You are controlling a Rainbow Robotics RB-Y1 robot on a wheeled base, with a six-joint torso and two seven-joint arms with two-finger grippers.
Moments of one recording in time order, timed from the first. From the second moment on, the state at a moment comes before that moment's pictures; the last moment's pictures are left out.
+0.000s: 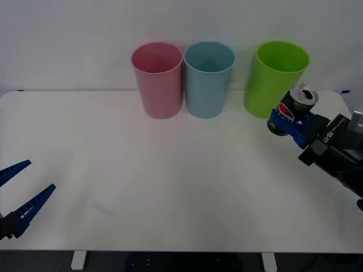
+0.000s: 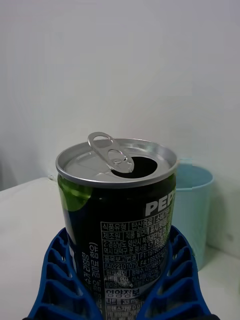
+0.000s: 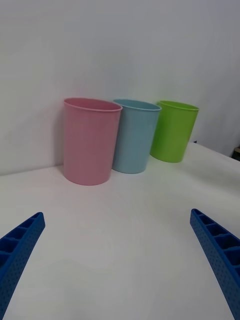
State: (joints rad) right arm 0.11 -0.49 -0.16 -1.93 1.04 -0.75 -0.12; left arm 0.35 0.40 0.52 -1.66 -0.96 -1.22 0.00
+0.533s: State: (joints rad) right arm -0.15 -0.56 0.01 -1.78 1.05 -0.56 -0.16; left arm 0.35 0.40 0.52 -1.66 -0.96 -1.22 0.00
